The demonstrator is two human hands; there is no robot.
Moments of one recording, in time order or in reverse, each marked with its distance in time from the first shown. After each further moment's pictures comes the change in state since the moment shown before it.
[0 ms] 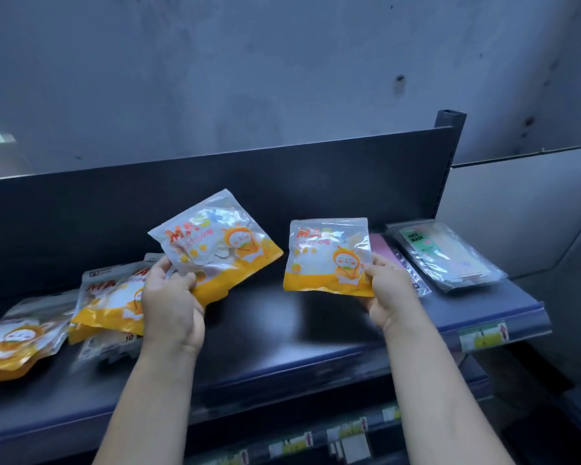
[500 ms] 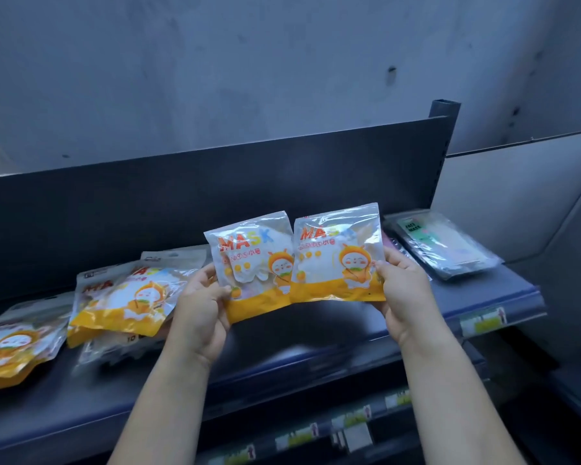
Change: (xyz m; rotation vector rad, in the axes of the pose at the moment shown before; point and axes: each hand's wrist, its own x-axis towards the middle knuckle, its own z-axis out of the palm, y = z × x) left_hand -0.010 -0.018 -0.004 0.140 -0.251 -0.273; right_hand -0.050 -0.003 -0.002 -0.049 0.042 -0.118
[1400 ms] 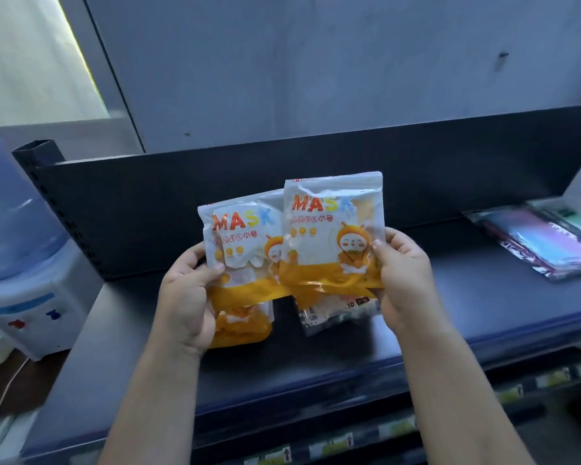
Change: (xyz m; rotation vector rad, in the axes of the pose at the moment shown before) left_hand 0.039 0.171 -0.324 0.036 -0.002 0.131; right_hand -0.136 0.094 0.323 0.005 -0.052 -0.080
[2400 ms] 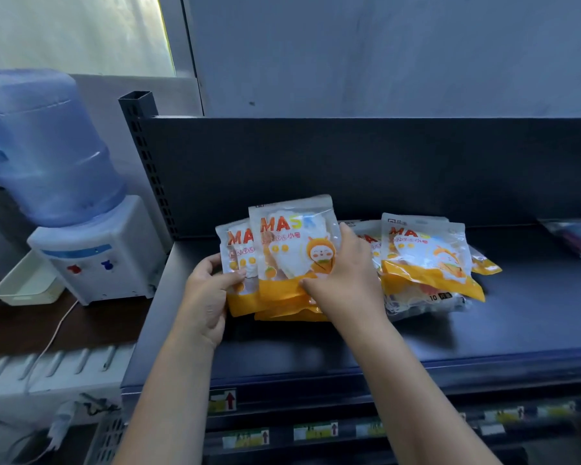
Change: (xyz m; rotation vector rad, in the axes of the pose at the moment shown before) left_hand 0.024 -0.010 -0.127 0.052 0.169 -0.175; right_hand -0.055 0.083 0.148 -1.024 -0.174 -0.338
